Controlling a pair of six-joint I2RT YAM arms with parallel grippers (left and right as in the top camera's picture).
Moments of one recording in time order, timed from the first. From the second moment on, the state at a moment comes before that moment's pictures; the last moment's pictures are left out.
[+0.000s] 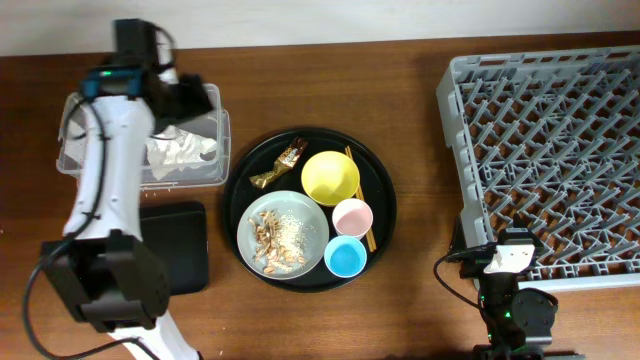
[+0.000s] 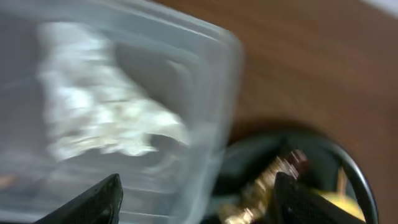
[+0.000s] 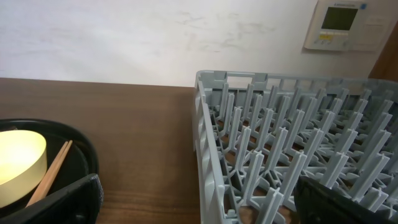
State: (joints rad) left arm 0.00 1.95 1.88 -1.03 0.11 -0.27; right arm -0.04 0.01 0.01 -0.08 0.00 -0.06
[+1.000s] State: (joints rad) left arm -0.31 2.15 1.80 -1.07 -0.06 0.06; right arm -0.04 0.01 0.01 -0.08 0.00 -0.06
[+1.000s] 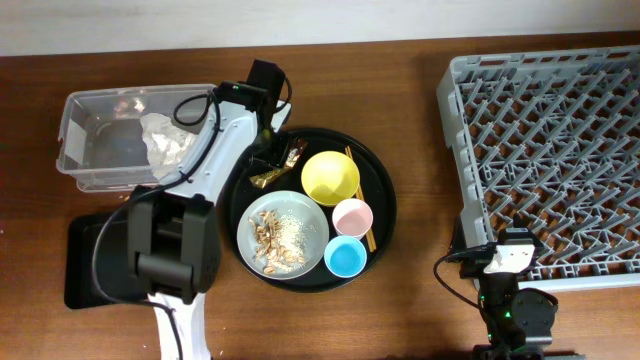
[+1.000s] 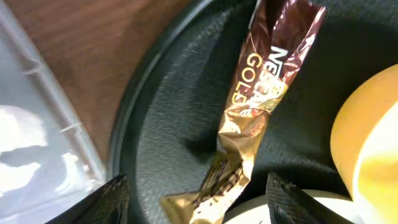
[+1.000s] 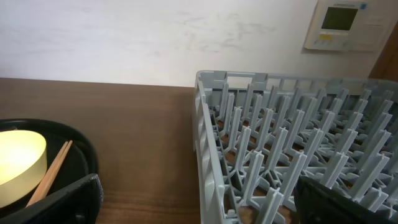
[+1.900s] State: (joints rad) left arm -0.31 2.25 1.76 -1.00 0.00 0.09; right arm -0.04 0.01 0.01 -0.08 0.00 -0.06
